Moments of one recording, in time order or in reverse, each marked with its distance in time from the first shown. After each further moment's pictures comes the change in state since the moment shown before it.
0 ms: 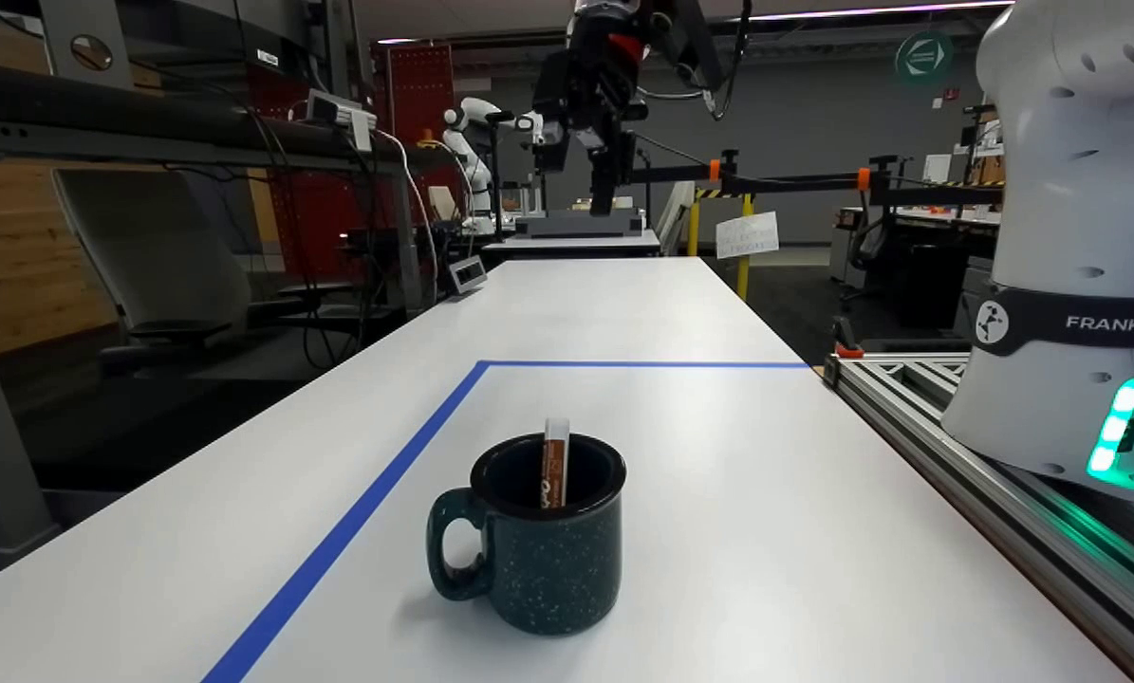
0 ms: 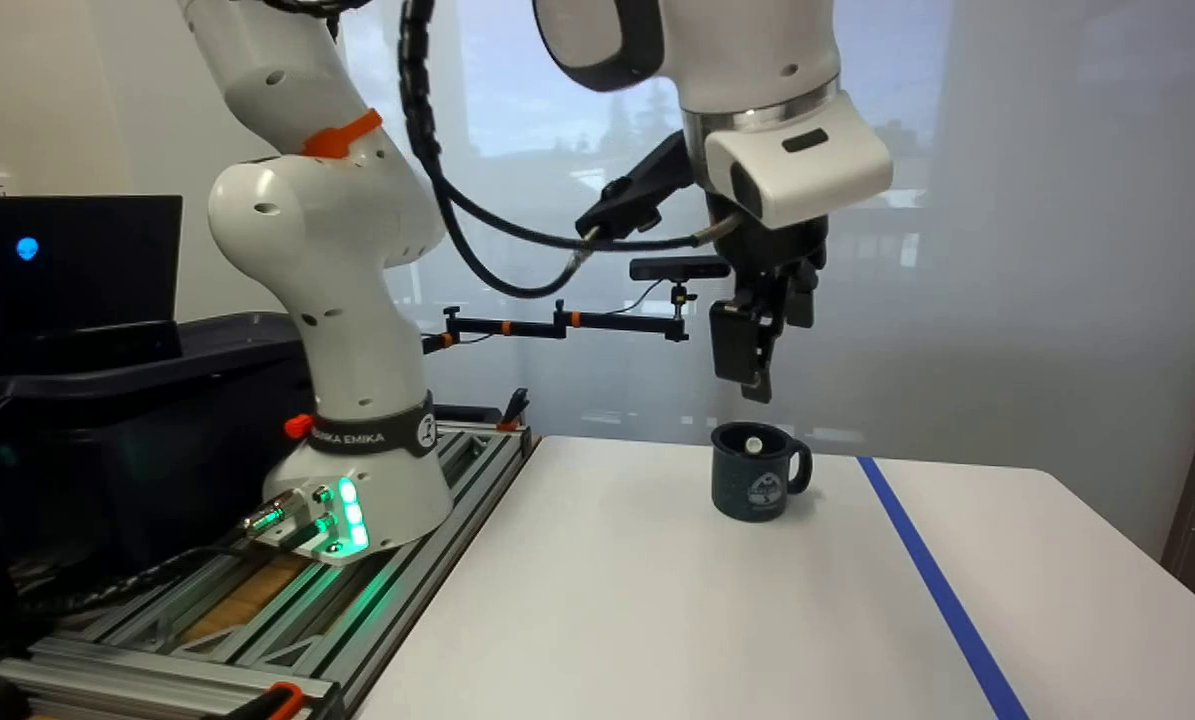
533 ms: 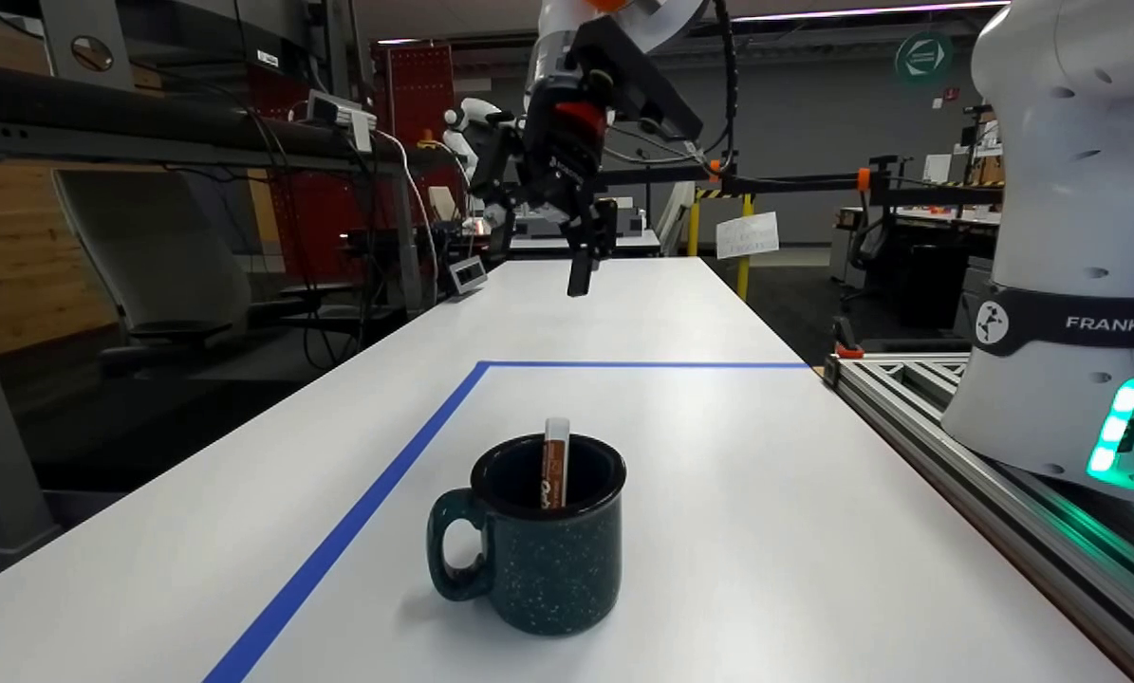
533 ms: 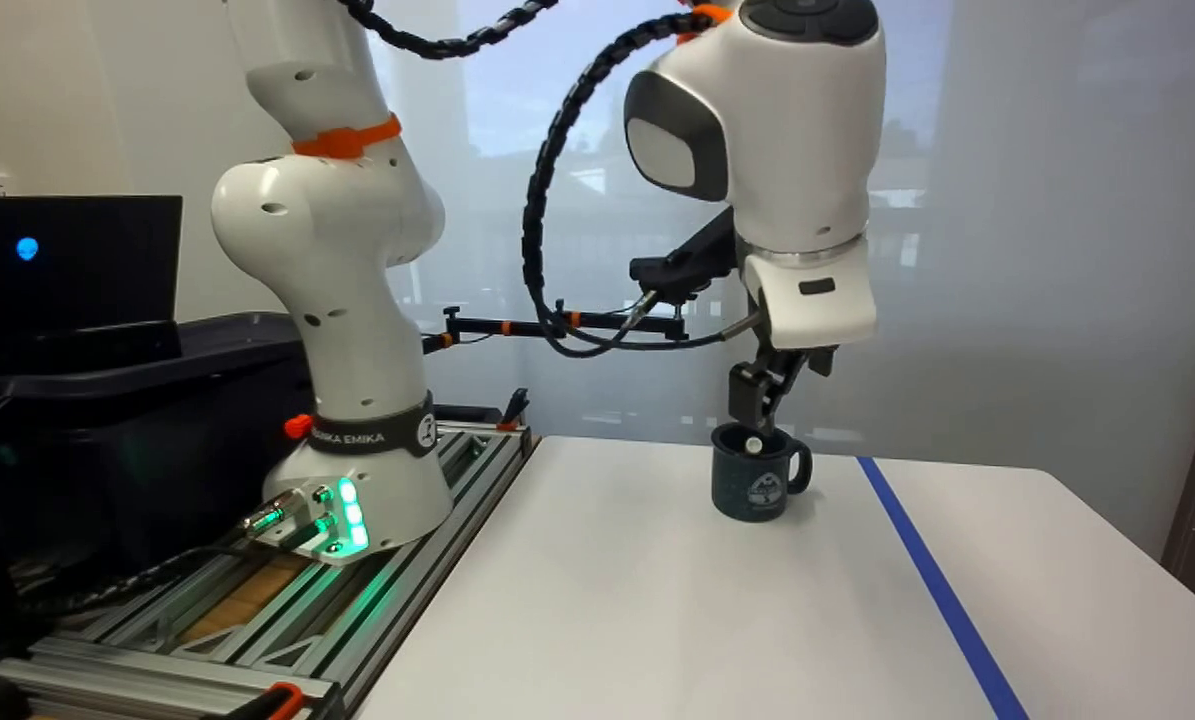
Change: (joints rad) arm 0.043 0.234 0.132 0.034 0.297 0.076 0.111
